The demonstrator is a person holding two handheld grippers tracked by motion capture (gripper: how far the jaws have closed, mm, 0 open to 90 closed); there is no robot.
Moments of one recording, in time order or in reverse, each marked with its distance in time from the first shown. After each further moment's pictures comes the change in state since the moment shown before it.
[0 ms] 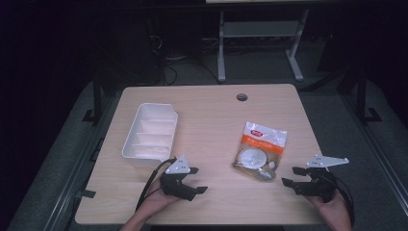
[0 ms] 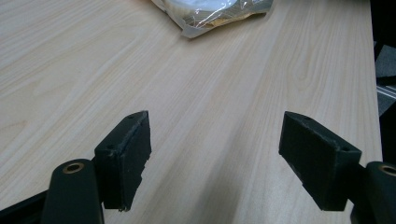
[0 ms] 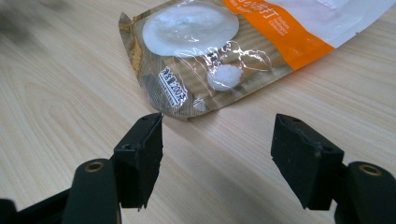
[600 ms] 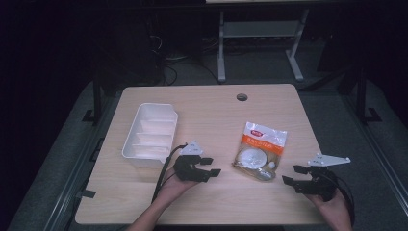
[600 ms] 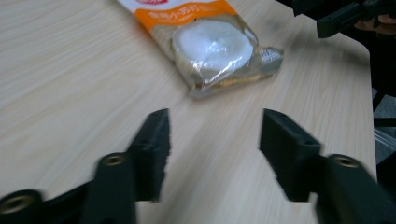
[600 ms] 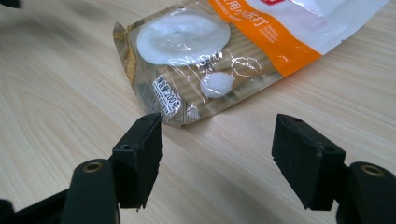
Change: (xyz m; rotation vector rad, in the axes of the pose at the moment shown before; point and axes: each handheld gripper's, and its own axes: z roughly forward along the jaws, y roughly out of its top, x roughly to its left) left arm 0.010 0.049 0.032 -0.035 -0.021 -0.130; right arm -0.001 0.003 -0.002 -0.019 -0.022 0.012
